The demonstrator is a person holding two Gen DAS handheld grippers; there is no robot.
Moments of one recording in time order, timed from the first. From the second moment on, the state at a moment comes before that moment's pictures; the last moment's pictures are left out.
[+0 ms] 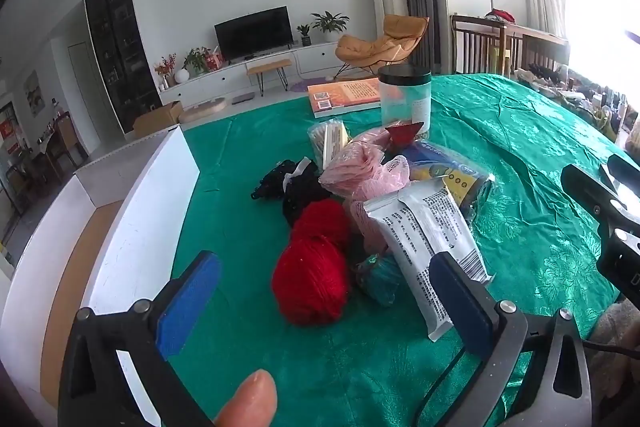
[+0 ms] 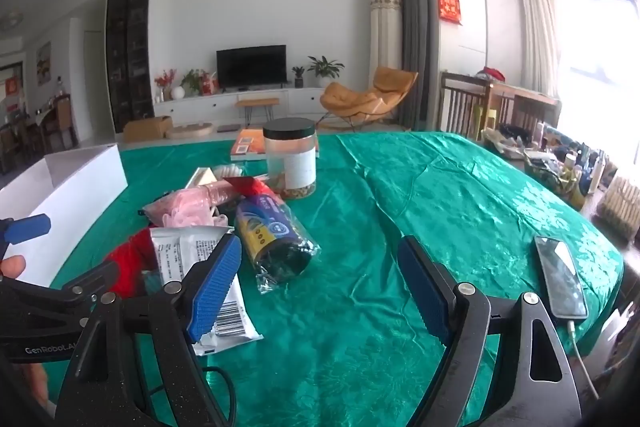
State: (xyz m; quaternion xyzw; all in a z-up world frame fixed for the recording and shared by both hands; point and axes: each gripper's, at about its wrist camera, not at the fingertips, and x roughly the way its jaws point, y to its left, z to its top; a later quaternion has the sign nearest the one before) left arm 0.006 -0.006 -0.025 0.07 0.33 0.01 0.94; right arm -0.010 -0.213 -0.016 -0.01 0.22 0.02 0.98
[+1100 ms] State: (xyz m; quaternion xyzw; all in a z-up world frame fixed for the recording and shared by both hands) left arm -0.002 -0.002 -0.017 0.06 0.34 -0.02 0.94; right arm -0.008 -0.217 -0.018 0.00 0.22 0.02 0.97
